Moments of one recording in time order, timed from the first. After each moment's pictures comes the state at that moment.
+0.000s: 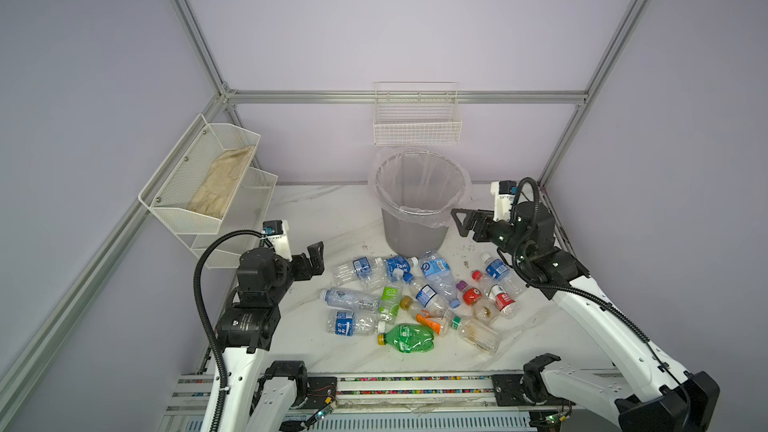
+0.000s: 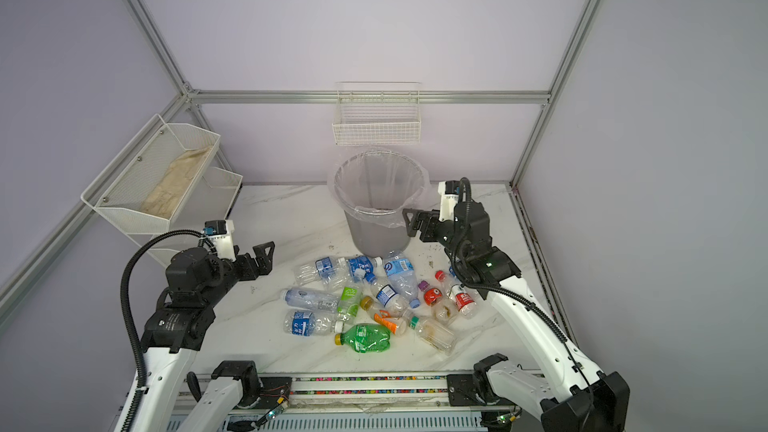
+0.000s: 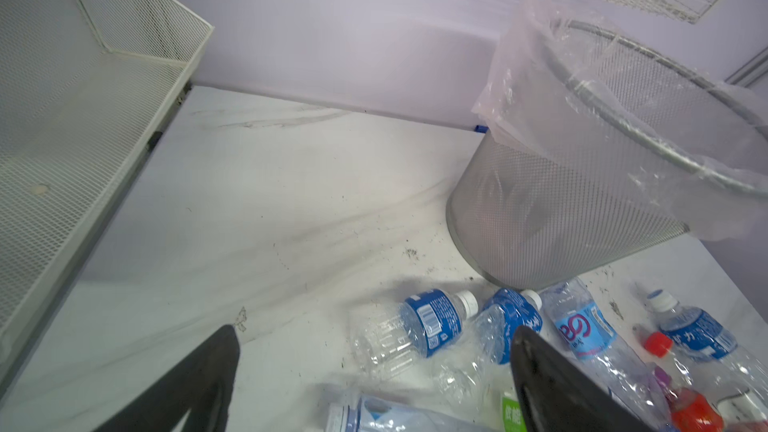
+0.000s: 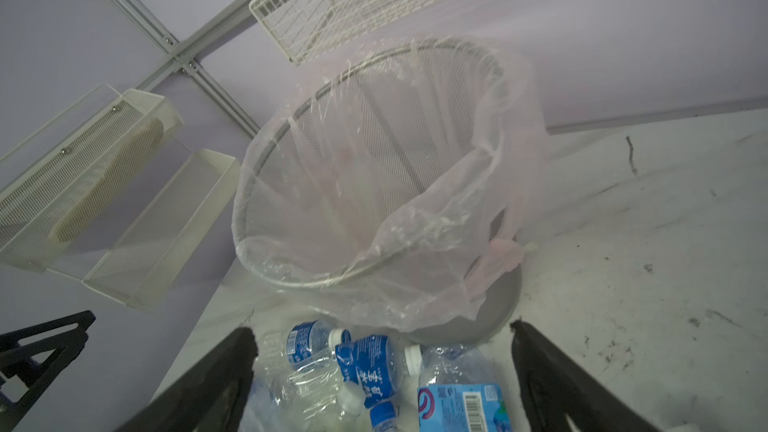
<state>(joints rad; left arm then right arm) -0.01 0.65 0.82 -0.58 0.12 -0.21 0.48 1.09 1.05 -0.28 -0.09 0.49</state>
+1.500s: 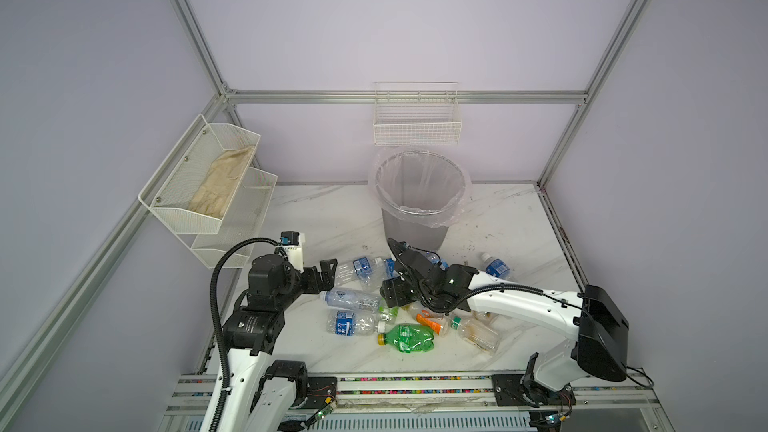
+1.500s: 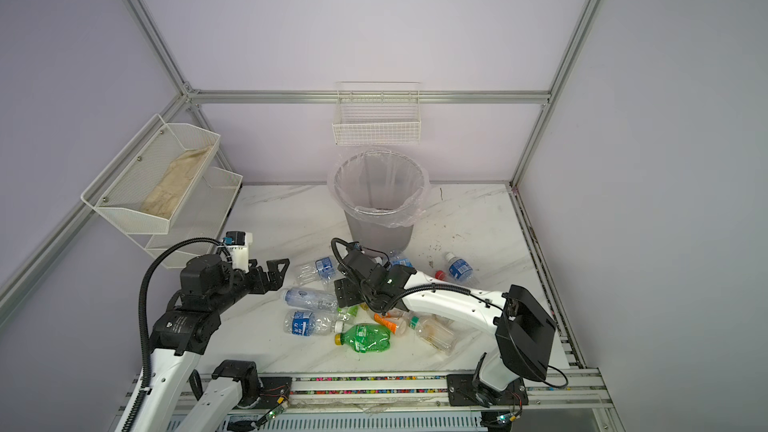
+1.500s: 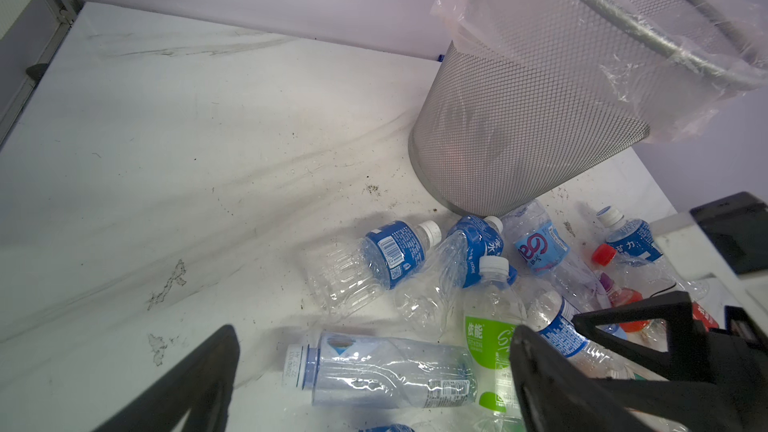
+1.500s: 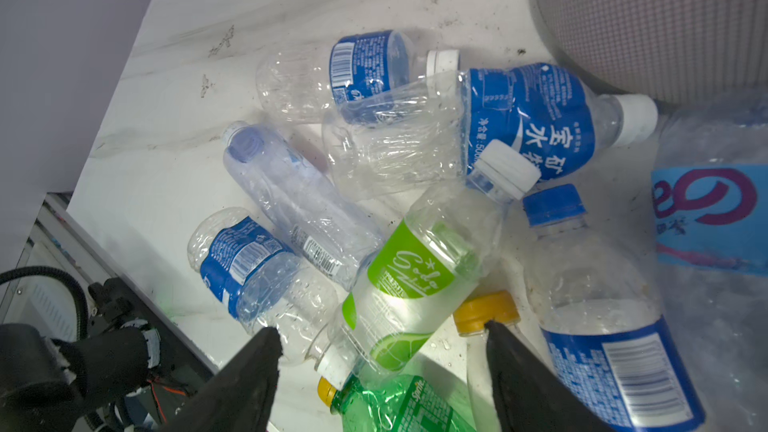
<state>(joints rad) -0.07 0.64 0.77 -0.65 0.20 -0.21 1.08 1.58 1.16 -0.48 0.11 0.71</state>
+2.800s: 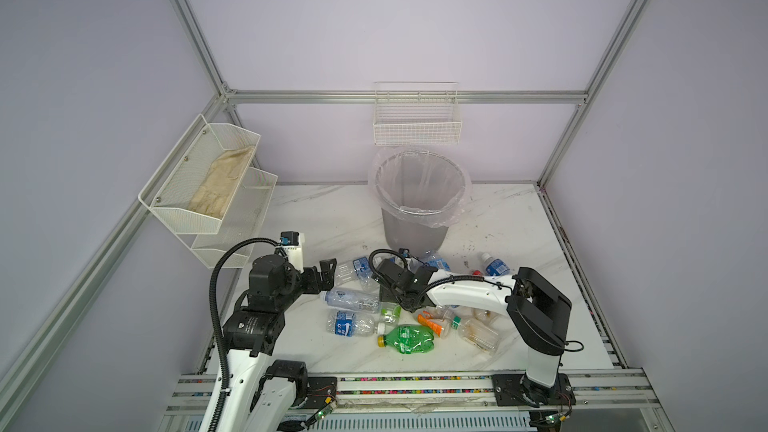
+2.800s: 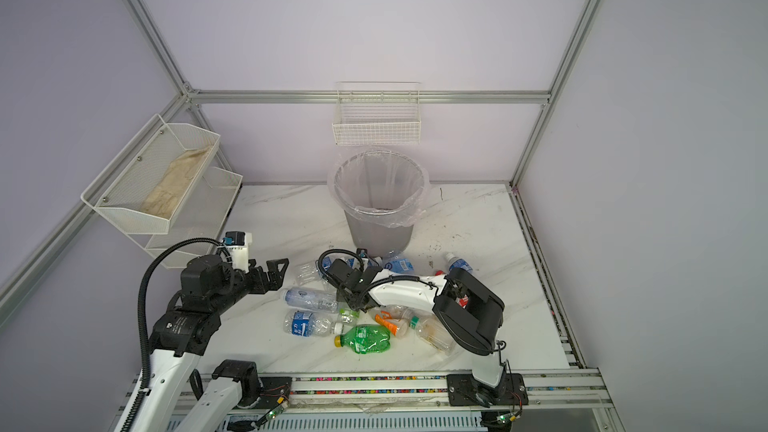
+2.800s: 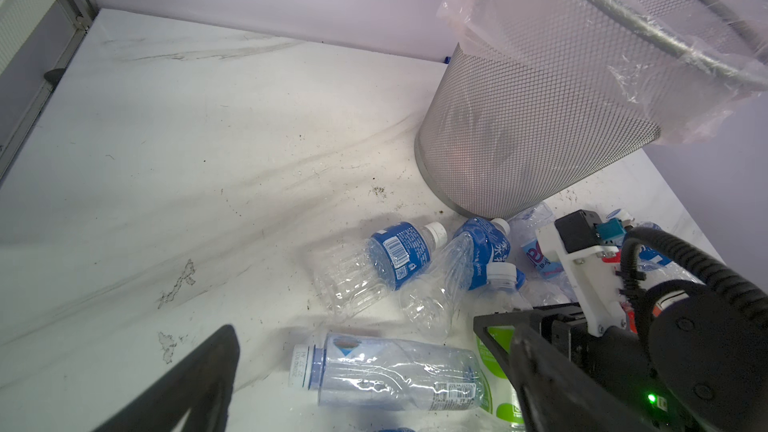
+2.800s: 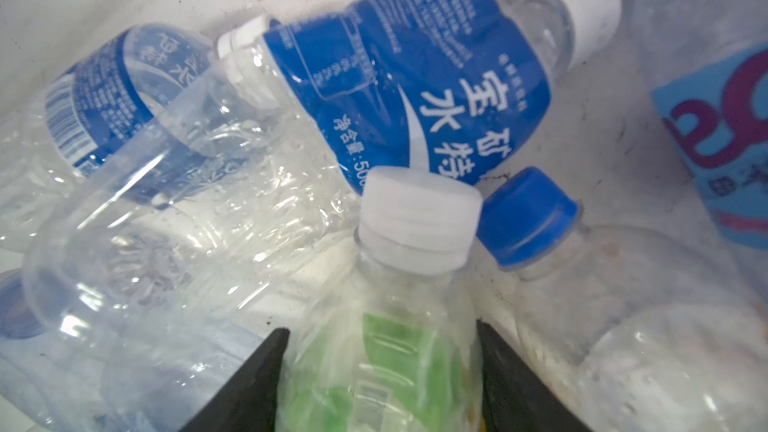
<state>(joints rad) -0.09 0.64 0.77 -0.65 0.16 -0.21 1.08 1.87 1.27 -0.50 0.31 1.06</state>
